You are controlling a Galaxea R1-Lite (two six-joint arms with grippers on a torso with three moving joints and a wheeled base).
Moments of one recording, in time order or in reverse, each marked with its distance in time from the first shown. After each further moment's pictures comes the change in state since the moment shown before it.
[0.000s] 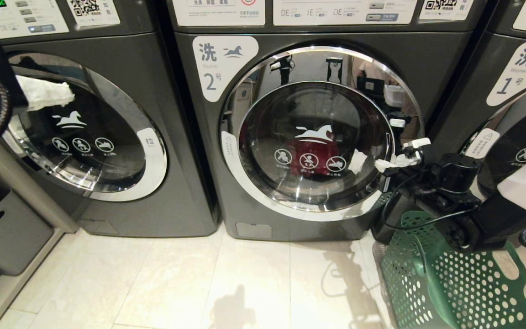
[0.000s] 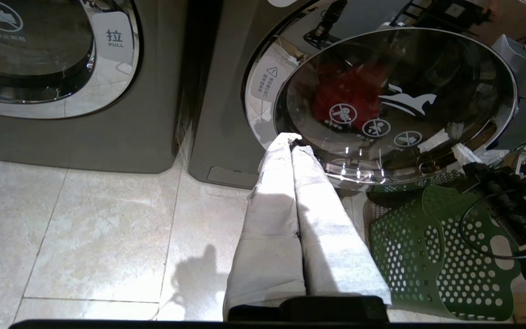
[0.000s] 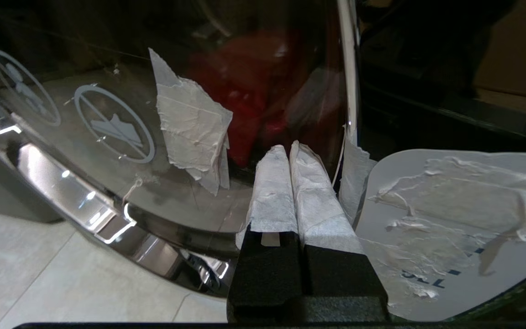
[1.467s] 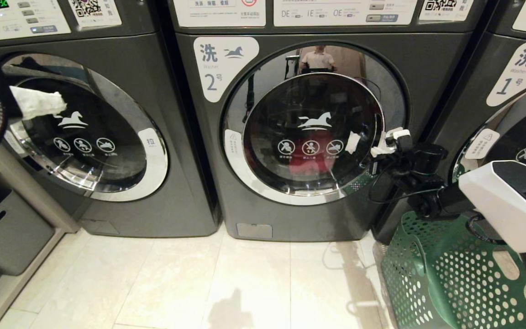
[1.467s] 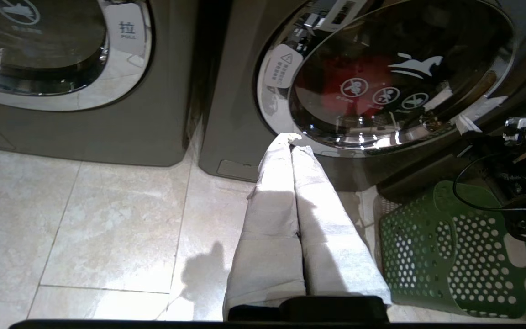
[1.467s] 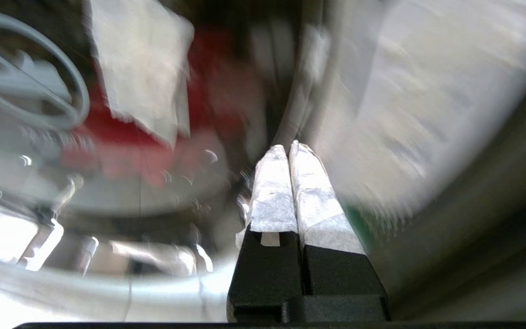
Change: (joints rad) left arm 0.001 -0.019 0.017 0.028 0.032 0.001; right arm -0.066 0.273 -0.542 0.243 -0.089 -0.055
